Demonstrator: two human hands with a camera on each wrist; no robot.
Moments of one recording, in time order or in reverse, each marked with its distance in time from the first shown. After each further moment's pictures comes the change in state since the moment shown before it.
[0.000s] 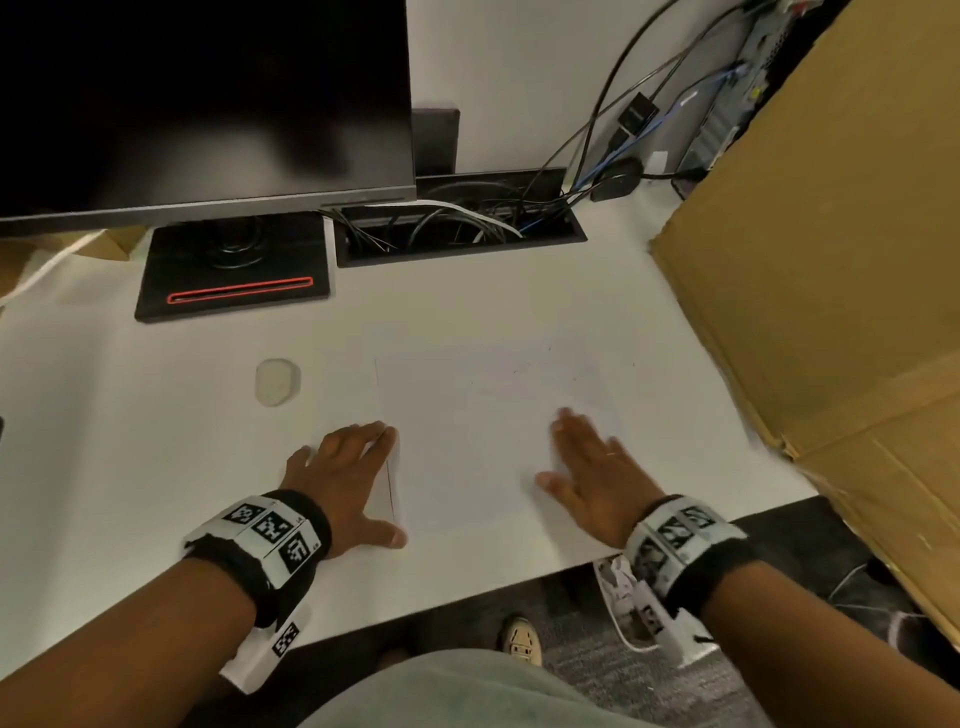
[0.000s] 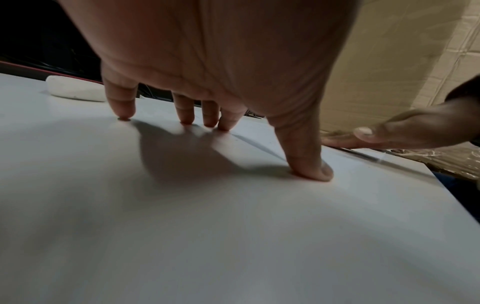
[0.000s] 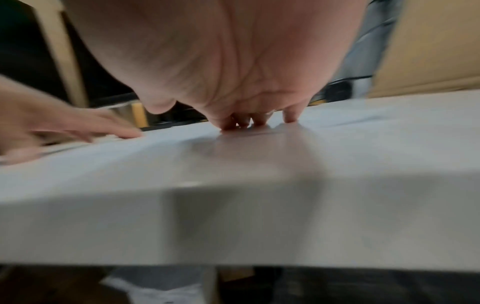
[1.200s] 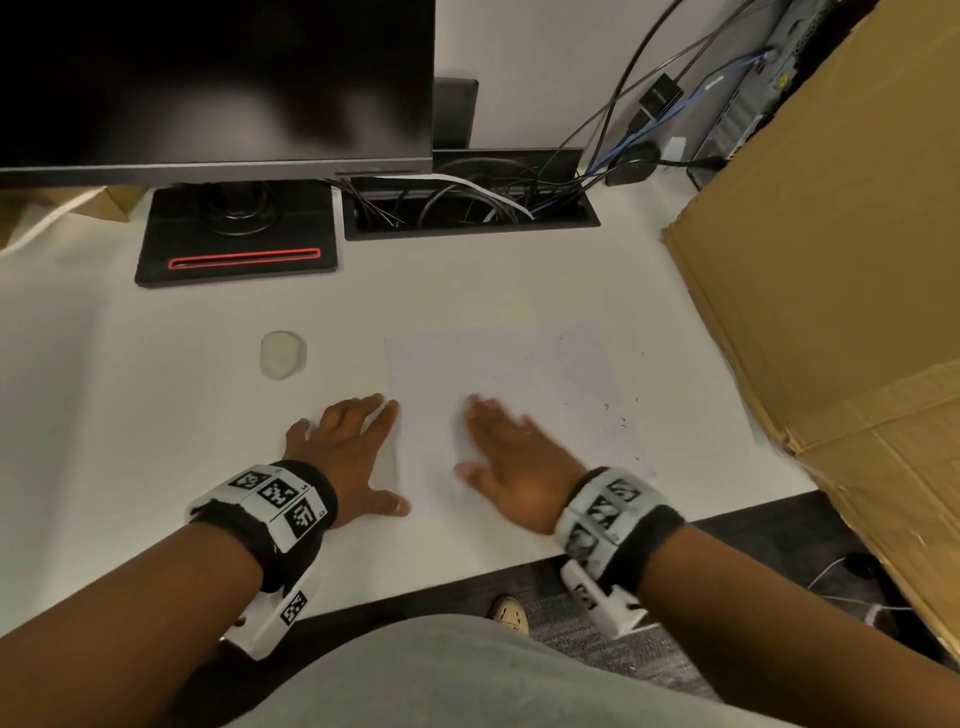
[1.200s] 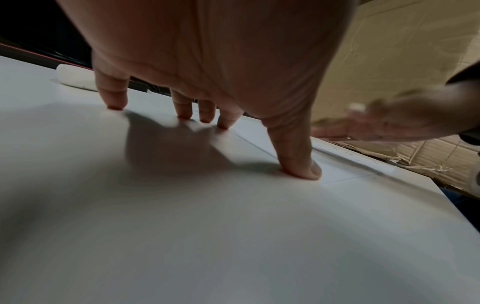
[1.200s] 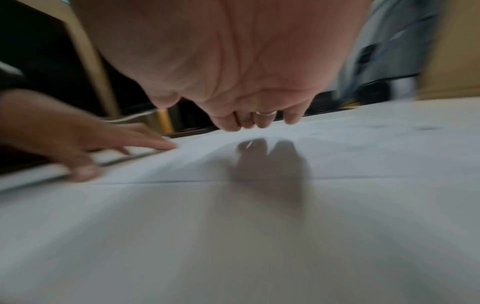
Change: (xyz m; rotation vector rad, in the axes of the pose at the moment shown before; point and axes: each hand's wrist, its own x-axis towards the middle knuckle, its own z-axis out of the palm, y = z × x) left_hand 0.002 -0.005 0.000 -0.026 -0.017 -0.024; right_hand 0.017 -0.076 -0.008 -0.022 -0.097 -0.201
